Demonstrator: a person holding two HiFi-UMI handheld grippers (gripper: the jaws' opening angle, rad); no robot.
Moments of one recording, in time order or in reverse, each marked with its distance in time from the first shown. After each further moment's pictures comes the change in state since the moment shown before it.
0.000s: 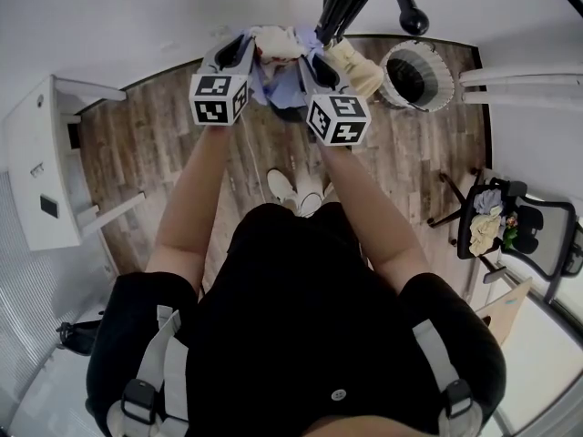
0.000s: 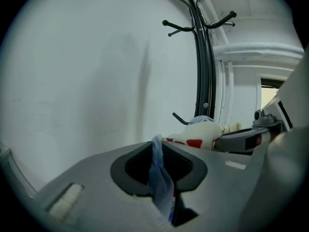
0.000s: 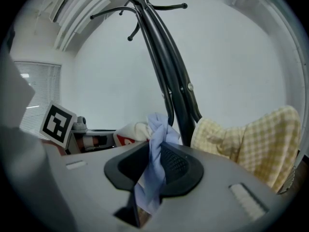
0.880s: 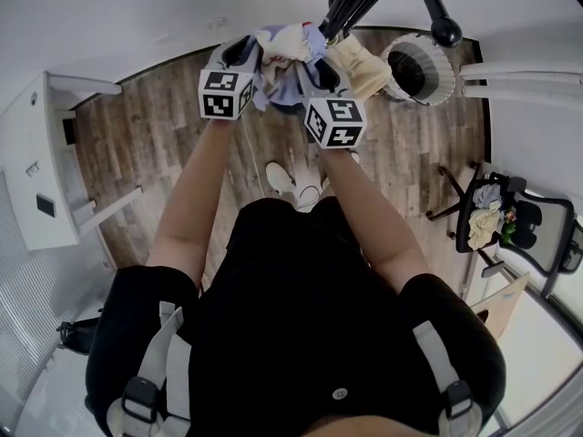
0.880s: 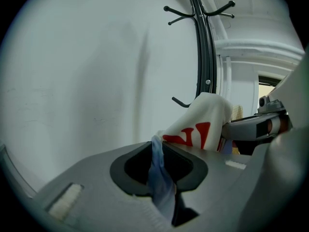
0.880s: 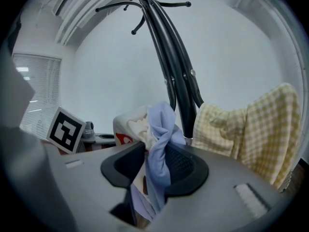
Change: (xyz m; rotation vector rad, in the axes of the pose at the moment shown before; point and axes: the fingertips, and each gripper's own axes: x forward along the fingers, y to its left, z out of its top) left arm 0.023 0.005 -0.051 0.003 0.068 -0.041; right arm 0.007 0.003 -0.025 -0.036 0.015 -0.030
